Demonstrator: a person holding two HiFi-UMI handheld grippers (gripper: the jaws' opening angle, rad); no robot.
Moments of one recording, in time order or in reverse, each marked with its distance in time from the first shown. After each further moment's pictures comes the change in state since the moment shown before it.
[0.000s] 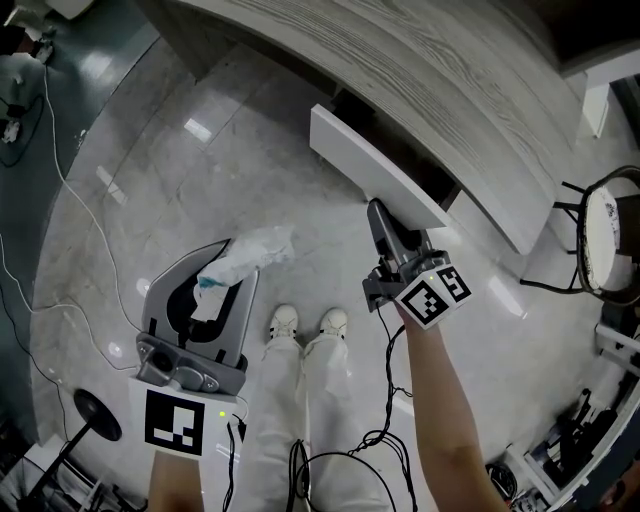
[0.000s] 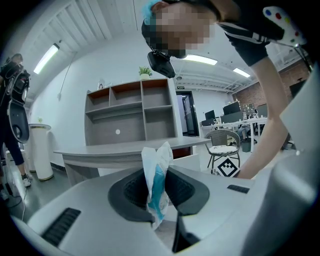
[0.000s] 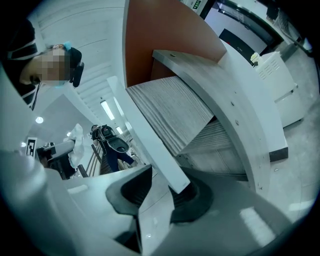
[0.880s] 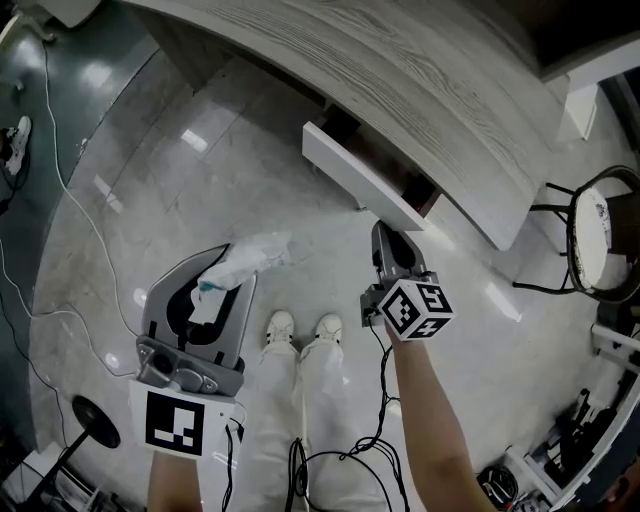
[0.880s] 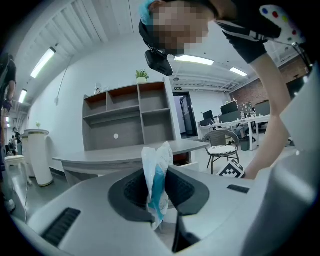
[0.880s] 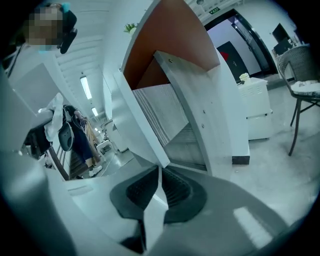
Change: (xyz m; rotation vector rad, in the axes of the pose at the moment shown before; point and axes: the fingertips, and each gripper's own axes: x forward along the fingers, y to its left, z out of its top) left arm -0.007 -0.004 0.022 0.035 -0.015 -0.009; right arm -0.037 -0.027 -0.018 -0.113 0.121 -0.331
